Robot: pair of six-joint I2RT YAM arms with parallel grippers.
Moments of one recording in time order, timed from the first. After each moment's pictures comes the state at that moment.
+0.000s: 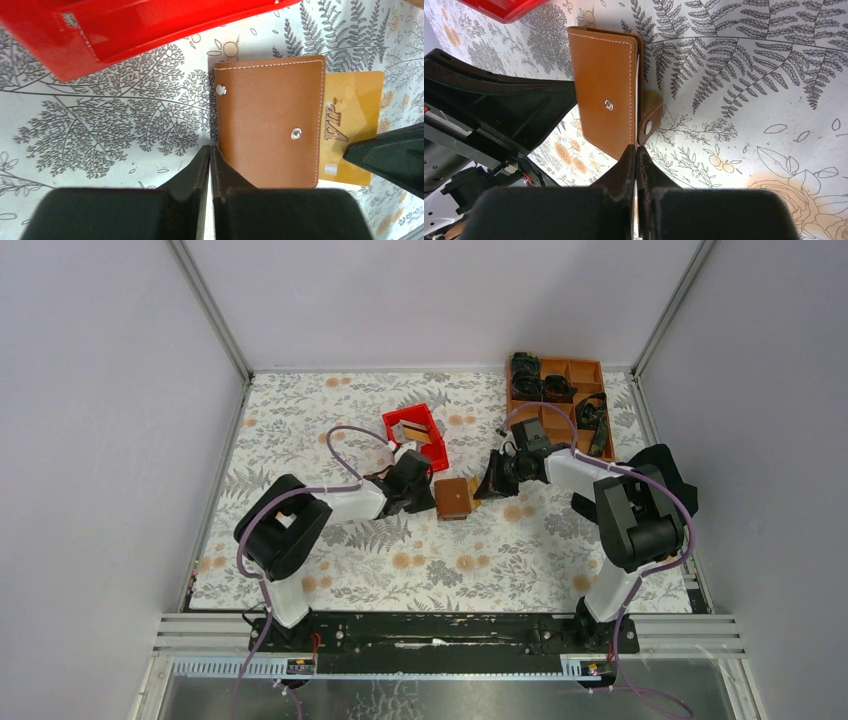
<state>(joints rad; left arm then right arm) -0.67 1.81 0.94 0.01 -0.04 -0.85 0.33 1.76 1.02 -0.32 -0.52 0.51</state>
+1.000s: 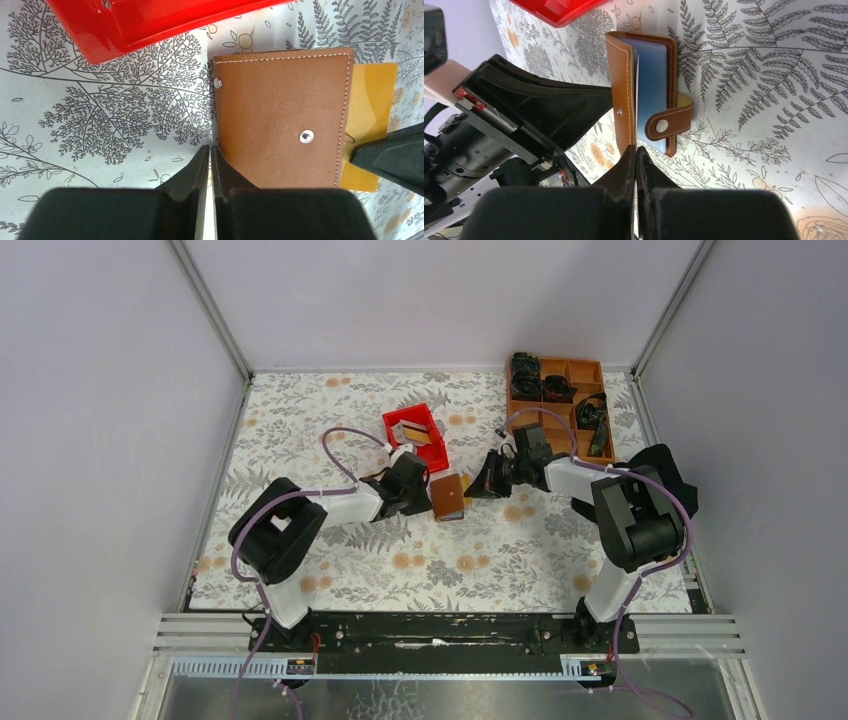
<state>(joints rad) -0.67 1.77 0.91 -0.02 -0.06 -0.84 0.33 1.76 0.94 -0.11 -0.65 0.64</state>
